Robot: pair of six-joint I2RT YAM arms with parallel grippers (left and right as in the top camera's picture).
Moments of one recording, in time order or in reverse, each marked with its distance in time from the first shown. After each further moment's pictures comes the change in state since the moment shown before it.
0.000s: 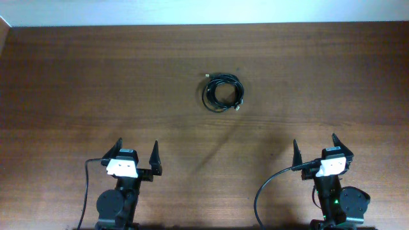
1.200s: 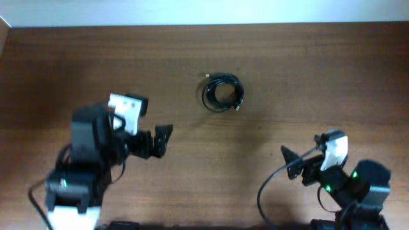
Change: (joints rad) left arm 0.001 0.962 1.125 -0.880 0.388 0.058; right arm 0.000 0.454 0.536 -0.549 -0.283 0.122
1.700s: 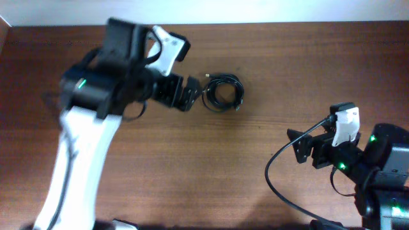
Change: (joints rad) left arm -0.222 0.606 0.812 -0.377 -0.076 0.072; right arm 0.029 0.291 0.408 -0.224 0.036 -0.022
